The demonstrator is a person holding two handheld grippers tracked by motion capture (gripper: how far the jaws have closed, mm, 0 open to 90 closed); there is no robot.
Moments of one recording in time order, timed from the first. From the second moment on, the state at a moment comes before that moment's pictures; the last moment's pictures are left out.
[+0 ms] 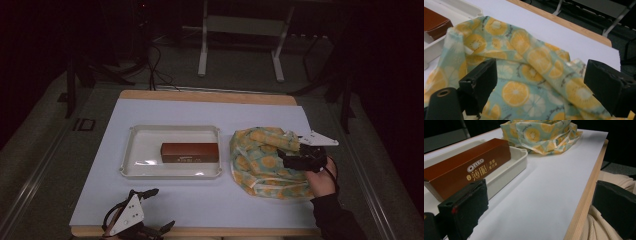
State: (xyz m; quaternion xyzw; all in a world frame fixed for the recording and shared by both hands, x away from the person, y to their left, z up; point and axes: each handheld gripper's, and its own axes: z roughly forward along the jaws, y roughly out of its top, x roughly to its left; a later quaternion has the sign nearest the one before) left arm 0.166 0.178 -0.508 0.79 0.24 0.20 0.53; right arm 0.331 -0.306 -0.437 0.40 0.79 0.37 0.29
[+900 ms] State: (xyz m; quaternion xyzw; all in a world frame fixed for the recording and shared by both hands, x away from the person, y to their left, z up) left arm 0.165 0.178 -0.507 0.79 0.23 0.20 0.53; right arm 0.273 -0.323 -0.476 0.43 0.74 0.40 0.32
